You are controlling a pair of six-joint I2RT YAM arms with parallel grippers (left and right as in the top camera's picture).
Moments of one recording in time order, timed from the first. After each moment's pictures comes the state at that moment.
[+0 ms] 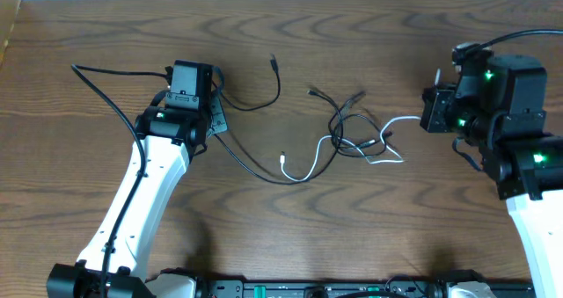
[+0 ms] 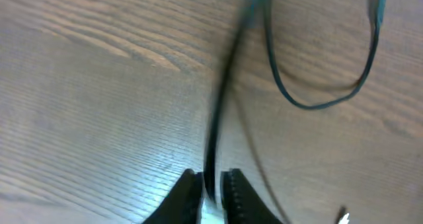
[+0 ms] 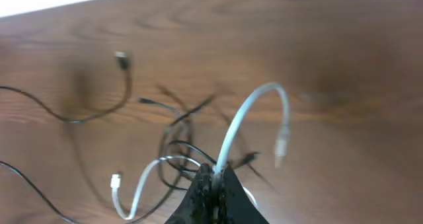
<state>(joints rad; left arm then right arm) -0.17 1.43 1.12 -0.77 -0.18 -0.39 0.11 1.17 1.24 -0.84 -0.13 0.23</state>
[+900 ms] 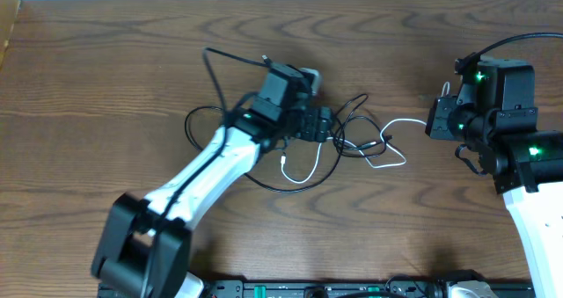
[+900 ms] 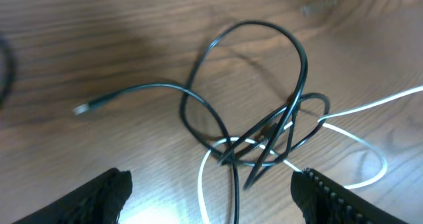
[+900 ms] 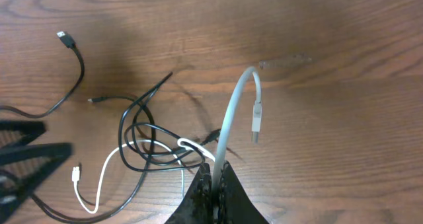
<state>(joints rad) -0.53 1.66 1.12 -0.33 0.29 -0.30 0.11 1.19 1.24 -0.92 -0.03 0.24</state>
